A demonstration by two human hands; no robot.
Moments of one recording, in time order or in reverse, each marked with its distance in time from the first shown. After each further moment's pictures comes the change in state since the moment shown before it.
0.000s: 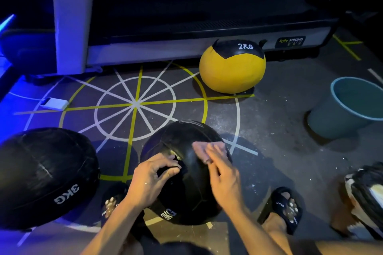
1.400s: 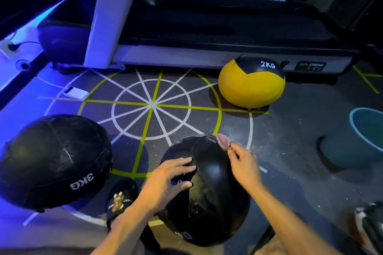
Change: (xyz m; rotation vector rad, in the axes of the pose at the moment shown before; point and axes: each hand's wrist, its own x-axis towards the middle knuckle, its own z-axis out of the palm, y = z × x) left_hand -0.017 -0.024 -0.007 0.087 -0.052 0.038; right_hand 0.076 -0.006 -0.014 -0.170 -0.234 0.143
